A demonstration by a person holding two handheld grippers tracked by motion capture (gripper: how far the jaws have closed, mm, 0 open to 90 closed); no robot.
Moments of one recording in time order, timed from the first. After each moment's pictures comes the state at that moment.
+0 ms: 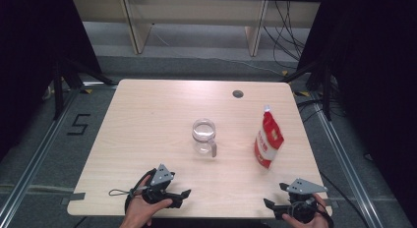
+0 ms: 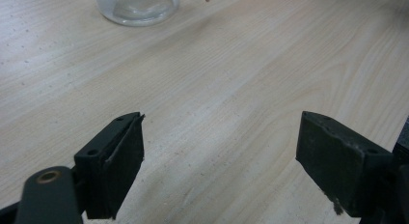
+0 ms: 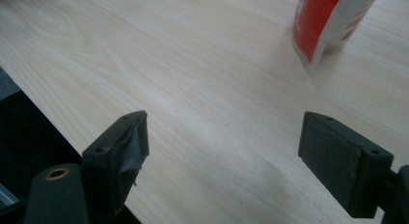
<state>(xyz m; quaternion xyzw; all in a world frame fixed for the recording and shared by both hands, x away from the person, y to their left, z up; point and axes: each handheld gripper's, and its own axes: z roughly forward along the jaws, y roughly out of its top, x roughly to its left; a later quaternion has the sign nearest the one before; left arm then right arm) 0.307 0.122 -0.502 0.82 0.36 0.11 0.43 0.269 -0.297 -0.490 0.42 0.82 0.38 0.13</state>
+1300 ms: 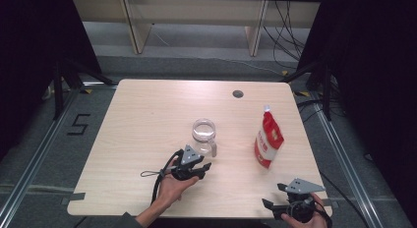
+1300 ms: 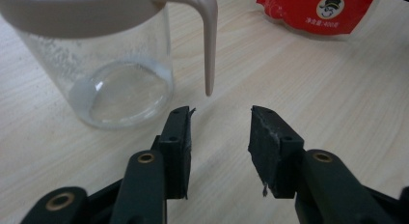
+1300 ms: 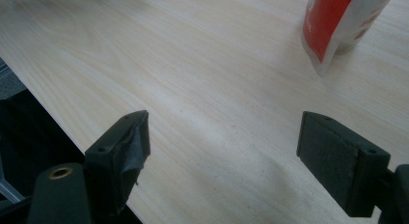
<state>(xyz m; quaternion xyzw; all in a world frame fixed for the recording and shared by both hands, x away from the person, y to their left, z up) 0.370 0.051 -0.500 0.80 0.34 0.16 0.46 0.272 -0.296 -0.493 0.41 0.82 0.38 0.13</state>
